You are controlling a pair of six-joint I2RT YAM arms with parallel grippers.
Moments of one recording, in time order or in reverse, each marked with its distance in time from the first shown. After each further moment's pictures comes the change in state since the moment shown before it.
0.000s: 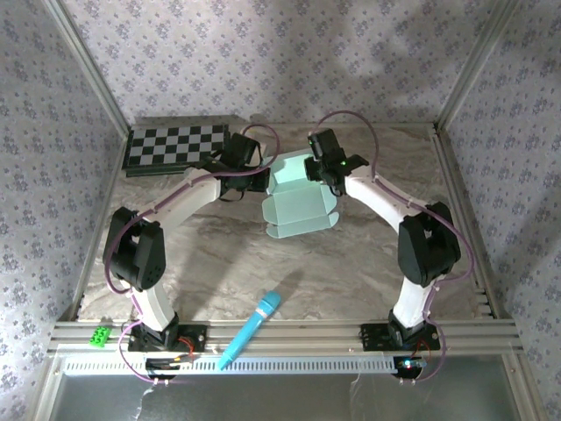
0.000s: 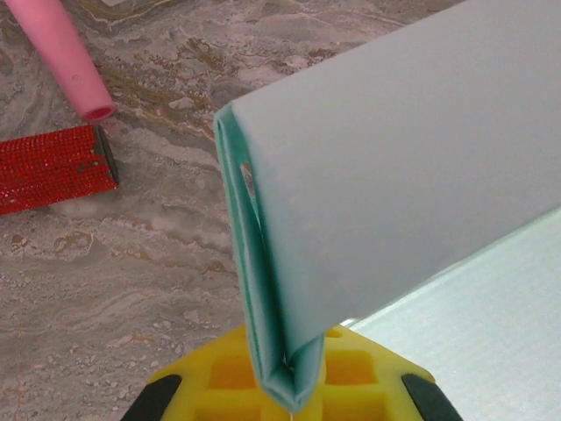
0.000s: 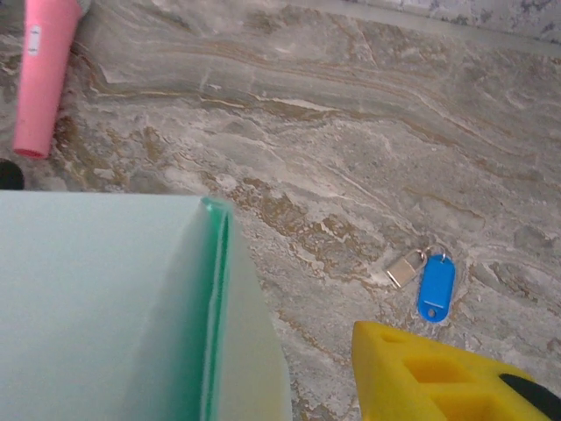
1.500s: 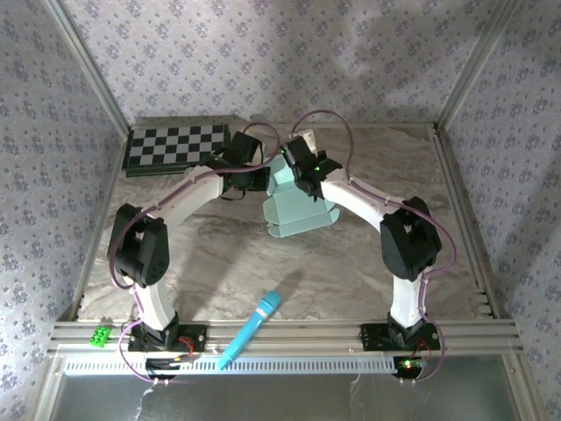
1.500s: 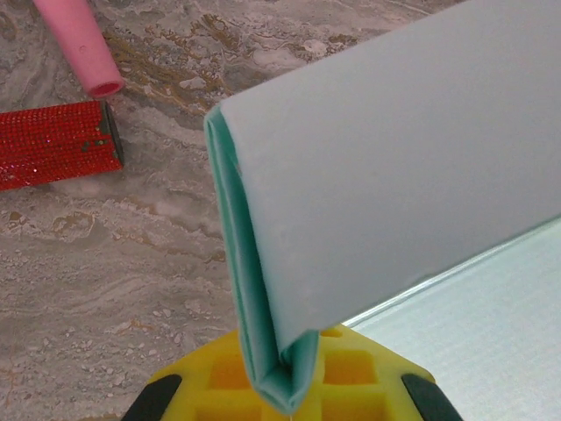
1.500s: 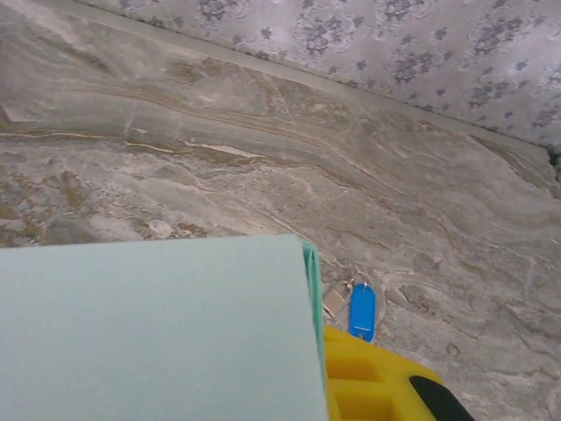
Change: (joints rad) left arm 0.000 0.035 0.045 -0.052 -0.010 -0.052; right arm 0.141 0.125 0.110 -0.015 0.449 0.012
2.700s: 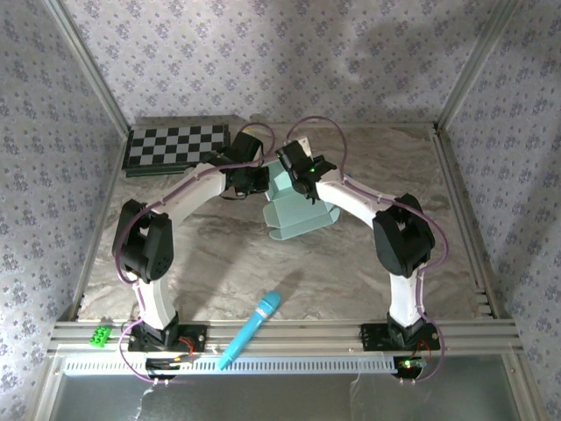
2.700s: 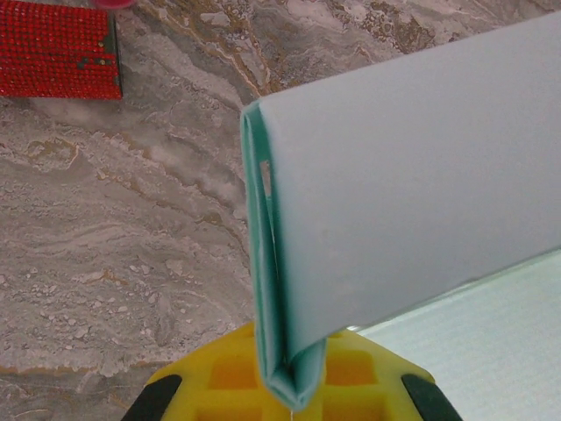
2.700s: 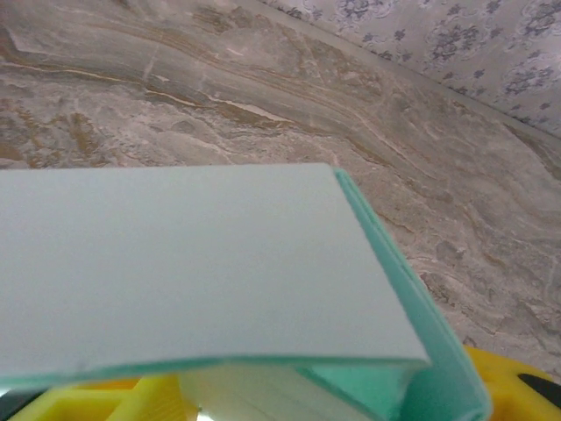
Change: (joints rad) left arm 0.010 0.047 0.035 -0.066 0.031 -0.188; right arm 0.009 0.026 -0.007 -0.024 -0.077 -0.048
